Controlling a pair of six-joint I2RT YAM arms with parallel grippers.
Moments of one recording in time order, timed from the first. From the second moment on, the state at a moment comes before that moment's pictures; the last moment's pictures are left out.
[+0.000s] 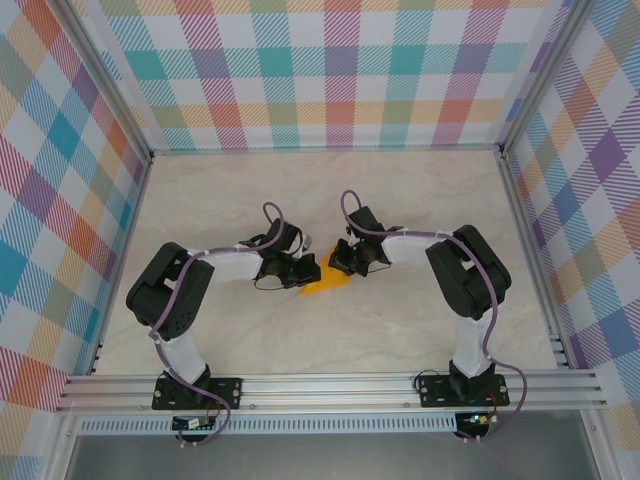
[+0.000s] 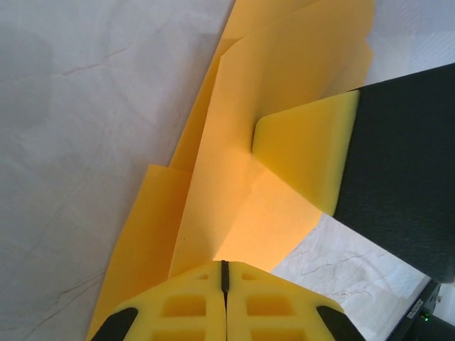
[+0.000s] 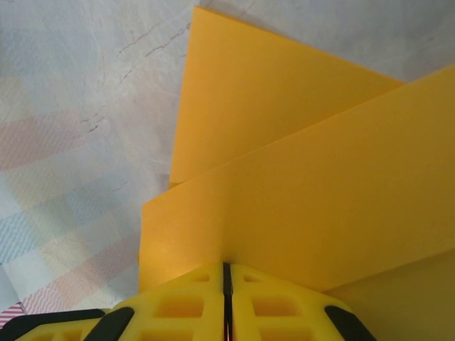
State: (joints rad) left arm -0.56 1.77 0.91 -0.15 0.49 -0.70; right arm 0.59 1.93 1.08 -0.21 -0.42 0.92
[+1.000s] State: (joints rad) left arm -0.57 1.71 0.91 -0.27 0.43 -0.61; right arm 0.59 1.93 1.08 -0.21 -0.43 0.92
